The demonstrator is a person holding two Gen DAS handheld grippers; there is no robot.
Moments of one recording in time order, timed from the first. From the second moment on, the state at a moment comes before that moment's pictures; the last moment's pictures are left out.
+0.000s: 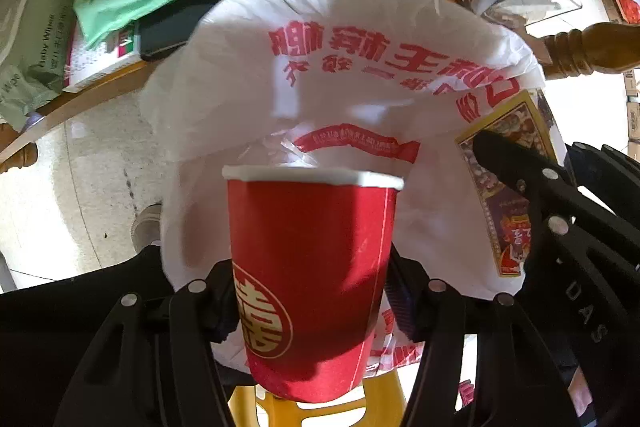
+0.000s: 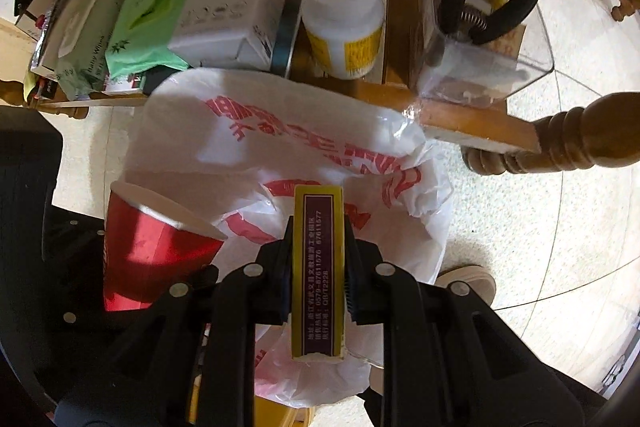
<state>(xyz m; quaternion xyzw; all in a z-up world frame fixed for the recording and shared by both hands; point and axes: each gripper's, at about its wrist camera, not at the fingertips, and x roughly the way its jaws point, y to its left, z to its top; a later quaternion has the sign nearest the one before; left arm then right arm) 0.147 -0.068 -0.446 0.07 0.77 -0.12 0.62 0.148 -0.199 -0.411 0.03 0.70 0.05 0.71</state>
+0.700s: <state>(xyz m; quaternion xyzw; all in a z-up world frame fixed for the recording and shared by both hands) 0.158 -0.060 -0.441 0.09 0.75 -0.09 0.65 0.146 -0.203 -0.415 0.05 0.69 0.04 0.72</state>
